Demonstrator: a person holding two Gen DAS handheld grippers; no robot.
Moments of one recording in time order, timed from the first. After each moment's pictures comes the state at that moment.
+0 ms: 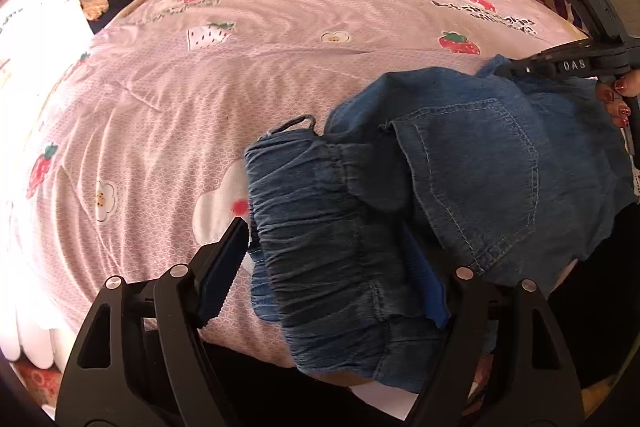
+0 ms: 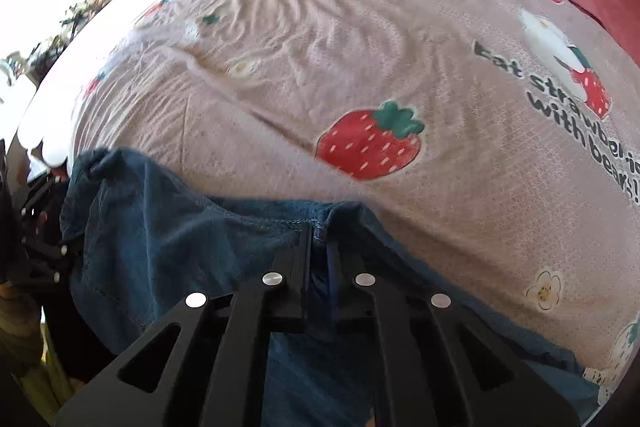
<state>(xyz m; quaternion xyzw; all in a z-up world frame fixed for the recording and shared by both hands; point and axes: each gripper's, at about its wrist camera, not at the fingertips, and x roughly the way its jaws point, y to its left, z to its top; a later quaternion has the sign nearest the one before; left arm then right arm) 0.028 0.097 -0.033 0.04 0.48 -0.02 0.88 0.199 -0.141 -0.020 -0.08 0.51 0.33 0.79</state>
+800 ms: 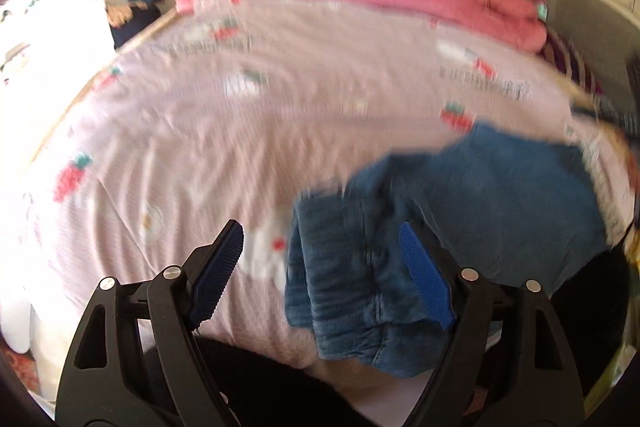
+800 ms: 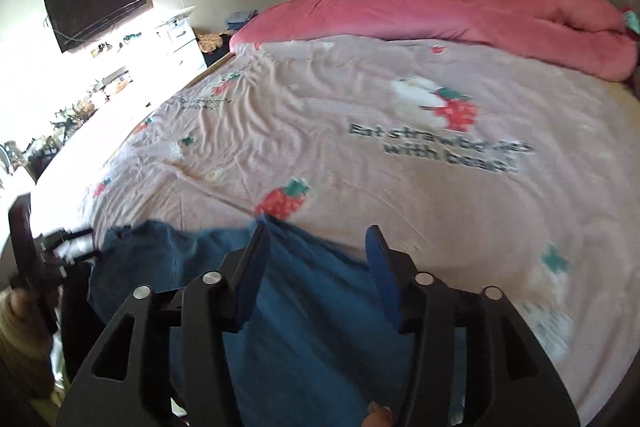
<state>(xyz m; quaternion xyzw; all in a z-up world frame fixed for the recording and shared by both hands) 0.007 0.113 0.029 -0.02 0.39 -0.01 0.92 0.122 -0.278 0.050 0.01 0.38 0.26 0.89</state>
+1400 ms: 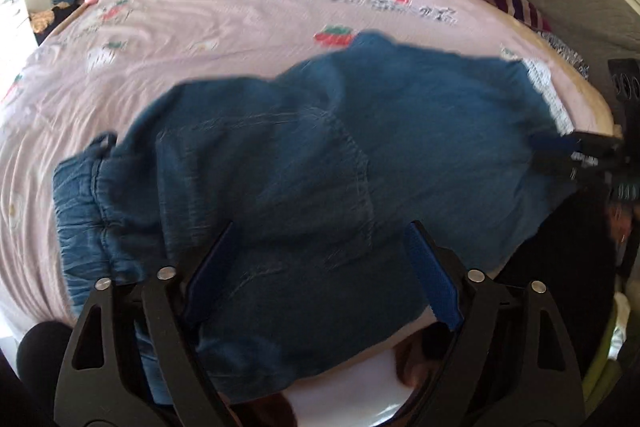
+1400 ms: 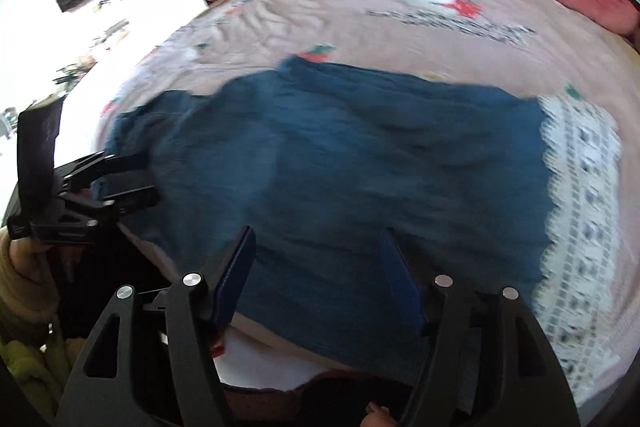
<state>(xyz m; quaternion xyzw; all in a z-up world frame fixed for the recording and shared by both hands) 0.019 0.004 -0.042 0.02 0.46 -0.12 0.88 0.053 -0.277 -0.028 0.01 0.47 0.25 0.85</state>
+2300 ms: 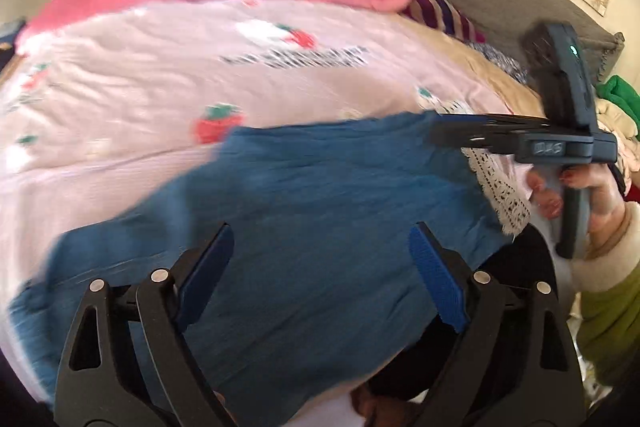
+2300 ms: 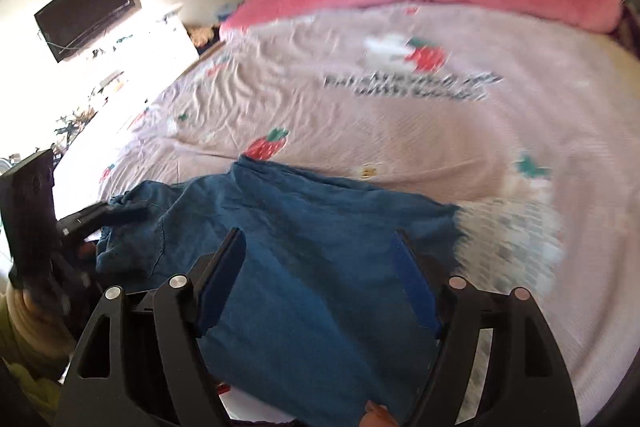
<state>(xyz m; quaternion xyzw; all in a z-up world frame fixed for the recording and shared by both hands) 0.070 -0.088 0.000 0.00 0.42 -0.25 0.87 0.131 -0.304 0.005 0.06 0.44 0.26 0.86</state>
